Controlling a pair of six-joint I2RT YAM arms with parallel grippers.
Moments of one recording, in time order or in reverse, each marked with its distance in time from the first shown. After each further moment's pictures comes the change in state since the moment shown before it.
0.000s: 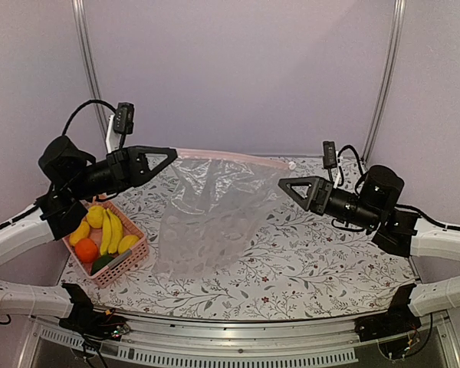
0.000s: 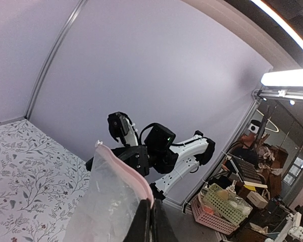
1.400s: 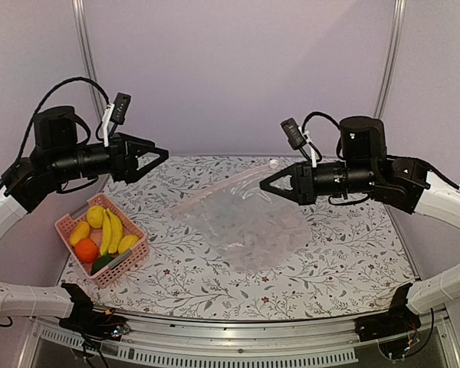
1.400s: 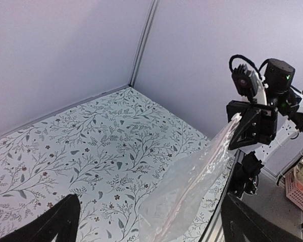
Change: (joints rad) left arm 0.068 -0.005 0.348 -0.882 -0.311 0.526; right arm 0.075 0.150 0.554 -0.675 -0.199 -0.320
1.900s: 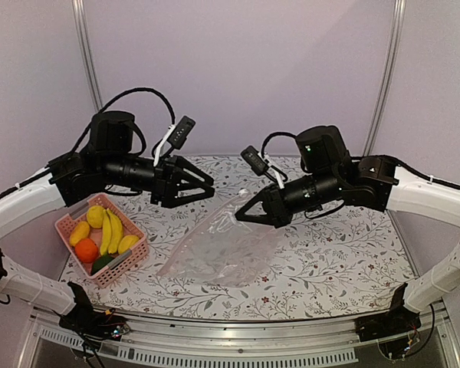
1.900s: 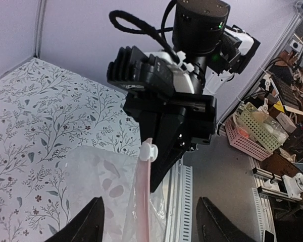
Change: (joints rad) left arm -0.205 0.239 0.035 0.087 0.308 0.043; right arm 0.110 0.200 0.113 -0.164 -0.076 -0.077
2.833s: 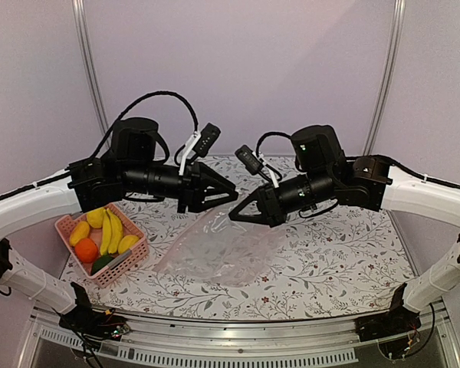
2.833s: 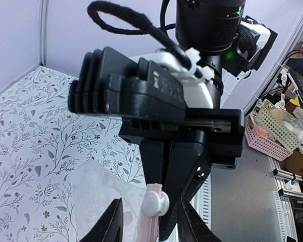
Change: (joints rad) left arm -0.137 0.097 0.007 0.119 -0.171 0.032; right arm 0.008 0.042 0.017 0.051 -0.043 0.016
